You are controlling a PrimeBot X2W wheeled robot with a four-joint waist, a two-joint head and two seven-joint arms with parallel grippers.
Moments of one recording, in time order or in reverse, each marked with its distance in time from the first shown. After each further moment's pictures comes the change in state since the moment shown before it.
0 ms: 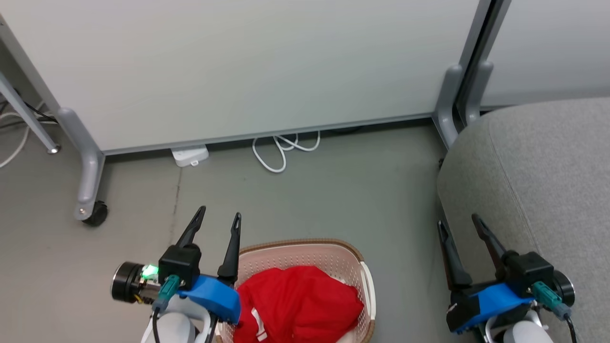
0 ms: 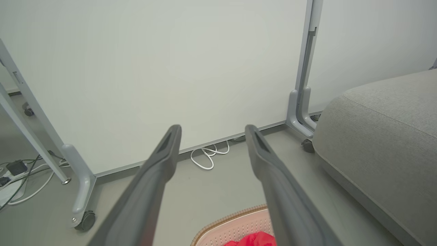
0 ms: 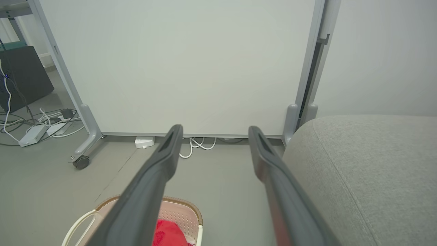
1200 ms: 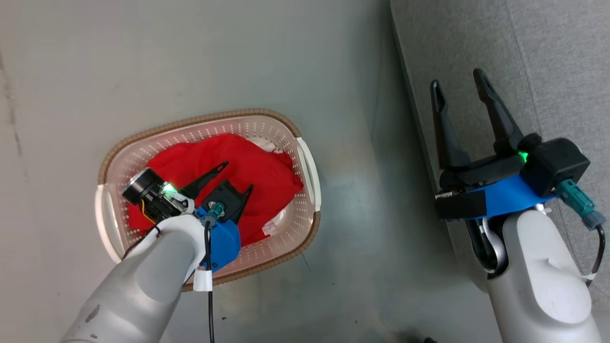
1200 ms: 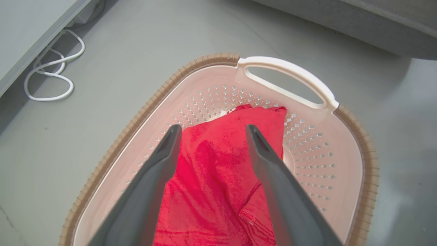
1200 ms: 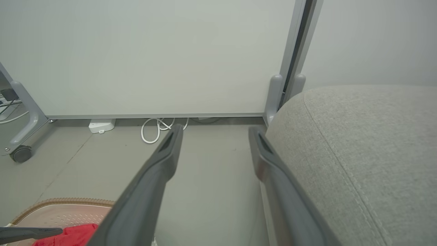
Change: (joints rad) left arm -0.547 0.136 -0.580 0.570 -0.020 -0.031 0.000; right arm -0.351 -0.001 0.061 -0.128 0.051 0.000 0.000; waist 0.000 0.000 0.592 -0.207
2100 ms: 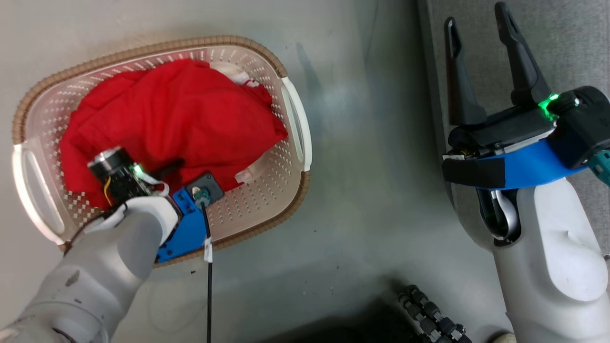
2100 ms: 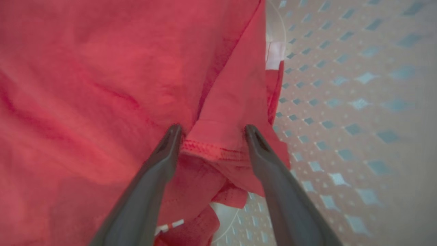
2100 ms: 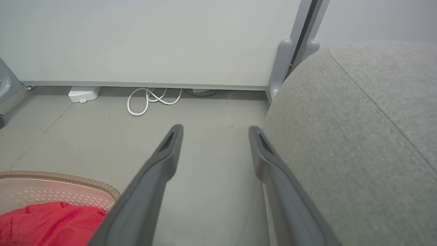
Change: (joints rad) left arm -0.198 0.036 -0.445 0.261 -0.122 0.000 0.112; right arm -0.111 0.000 0.002 -0.094 0.000 0.000 0.000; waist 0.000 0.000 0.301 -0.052
